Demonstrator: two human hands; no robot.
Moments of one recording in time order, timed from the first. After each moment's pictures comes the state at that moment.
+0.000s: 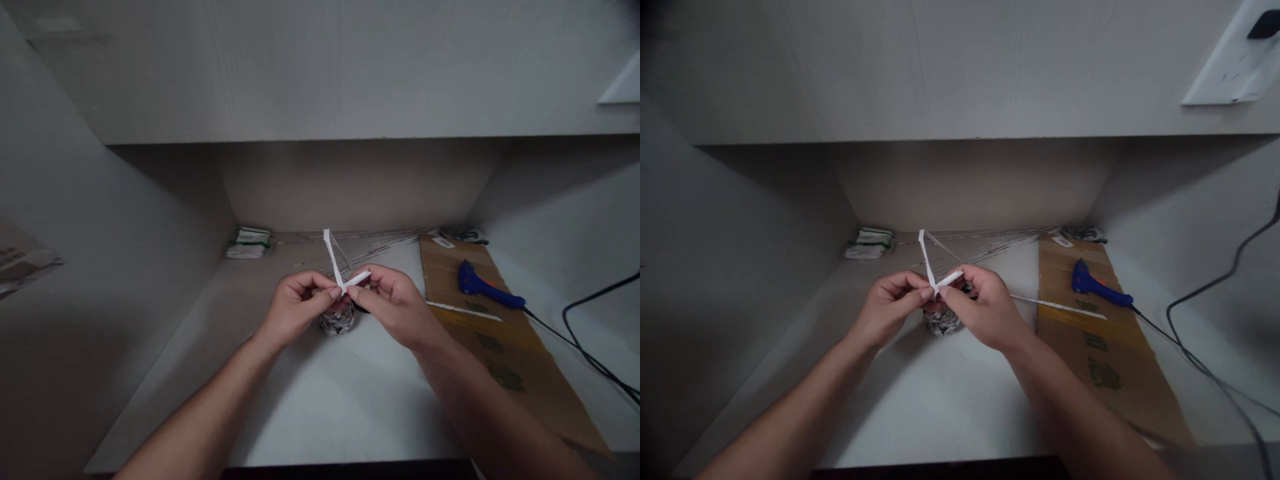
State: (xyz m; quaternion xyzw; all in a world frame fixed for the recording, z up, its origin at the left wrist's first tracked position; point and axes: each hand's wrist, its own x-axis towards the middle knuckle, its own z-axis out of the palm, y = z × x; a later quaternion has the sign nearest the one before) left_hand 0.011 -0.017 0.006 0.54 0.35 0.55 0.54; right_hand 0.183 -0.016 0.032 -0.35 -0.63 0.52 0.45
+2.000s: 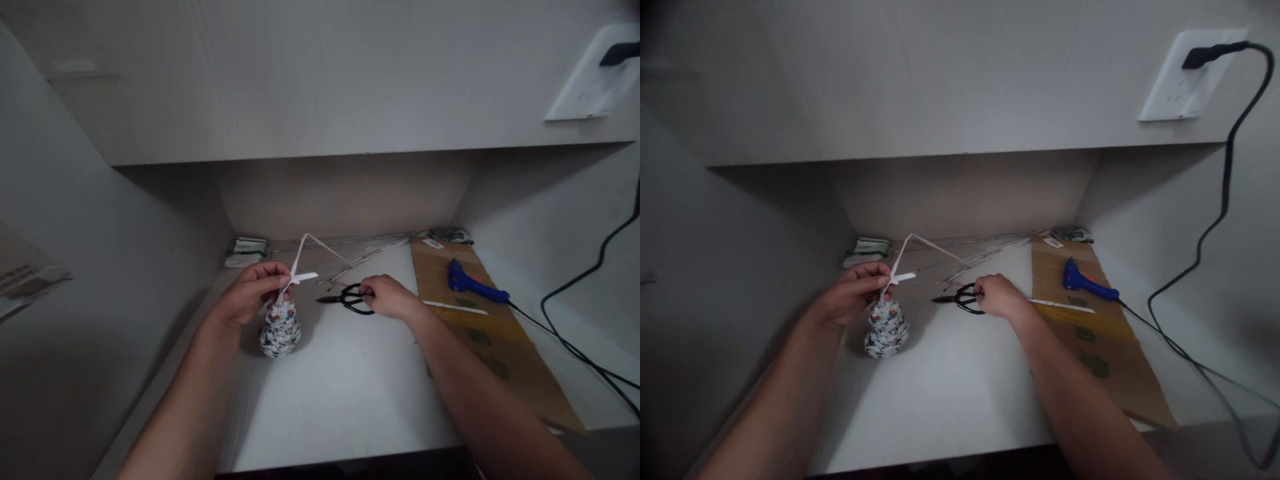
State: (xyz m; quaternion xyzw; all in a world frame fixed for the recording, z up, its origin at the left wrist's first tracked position) left_hand -0.063 0.005 0.030 0.54 0.41 0.46 0.57; right_hand 0.234 0.057 -0.025 -0.56 -0.81 0.13 0.14
